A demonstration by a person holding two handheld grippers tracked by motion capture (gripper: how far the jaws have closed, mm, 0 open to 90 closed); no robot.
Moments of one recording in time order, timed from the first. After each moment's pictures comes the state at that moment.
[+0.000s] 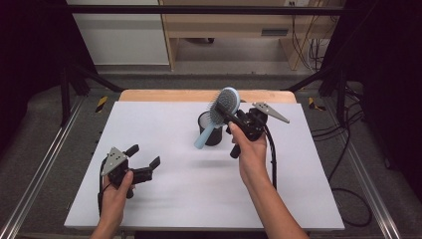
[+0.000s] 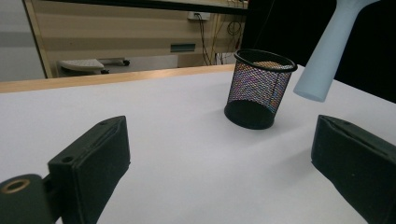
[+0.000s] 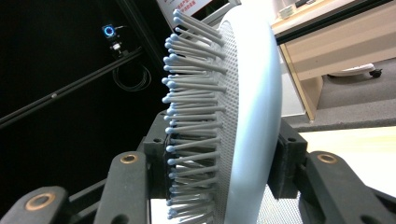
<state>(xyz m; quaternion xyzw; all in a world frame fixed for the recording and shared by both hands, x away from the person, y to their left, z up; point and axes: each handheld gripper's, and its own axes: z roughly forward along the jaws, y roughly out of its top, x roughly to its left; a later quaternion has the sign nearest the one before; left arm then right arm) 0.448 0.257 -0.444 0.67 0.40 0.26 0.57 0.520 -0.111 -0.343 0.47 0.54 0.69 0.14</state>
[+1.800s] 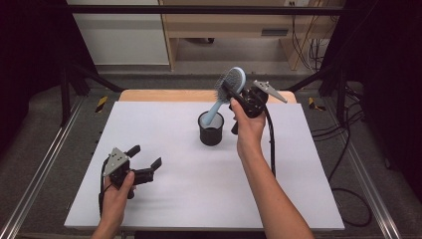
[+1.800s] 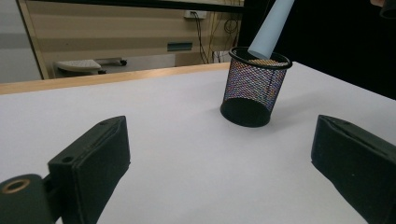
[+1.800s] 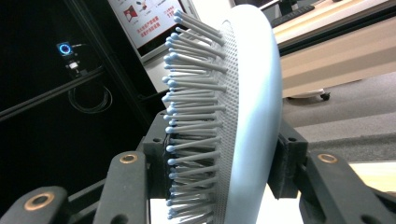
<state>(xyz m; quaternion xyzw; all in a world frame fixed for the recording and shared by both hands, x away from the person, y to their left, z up) 0.447 0.254 -0.444 0.68 0.39 0.27 0.57 0.580 -0.116 -0.330 0.50 0.51 0.67 0.21</state>
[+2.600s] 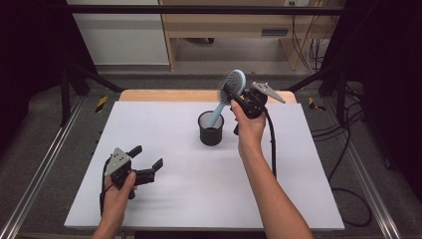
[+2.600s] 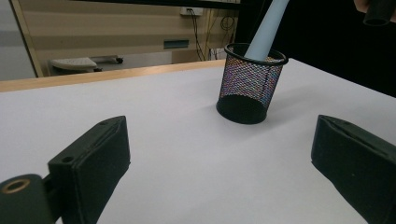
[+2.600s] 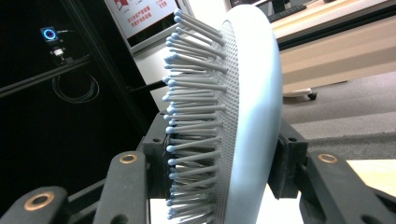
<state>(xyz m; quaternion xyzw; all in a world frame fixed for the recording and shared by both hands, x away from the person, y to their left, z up) 0.448 0.252 -0.445 0.68 0.39 0.26 0.56 0.587 -0.119 -0.342 0.50 0.53 0.65 0.23</state>
